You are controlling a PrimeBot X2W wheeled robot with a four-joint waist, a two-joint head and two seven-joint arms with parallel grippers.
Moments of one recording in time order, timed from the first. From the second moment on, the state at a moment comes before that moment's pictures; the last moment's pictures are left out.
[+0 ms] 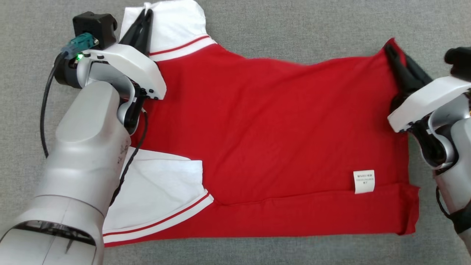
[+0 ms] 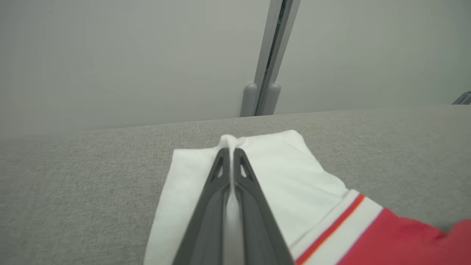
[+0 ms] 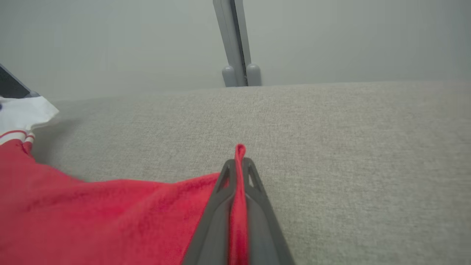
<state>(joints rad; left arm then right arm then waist) -1.08 0.06 -0.37 1.11 -0.45 -0.13 -0.25 -0.70 -0.36 0.34 0.46 0.59 0.13 0.09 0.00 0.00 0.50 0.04</state>
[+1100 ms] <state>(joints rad) -0.13 0.17 -0.28 0.10 -0.36 0.04 -0.16 -0.21 -0.30 0.22 0.20 0.52 0.13 -0.25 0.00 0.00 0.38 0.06</state>
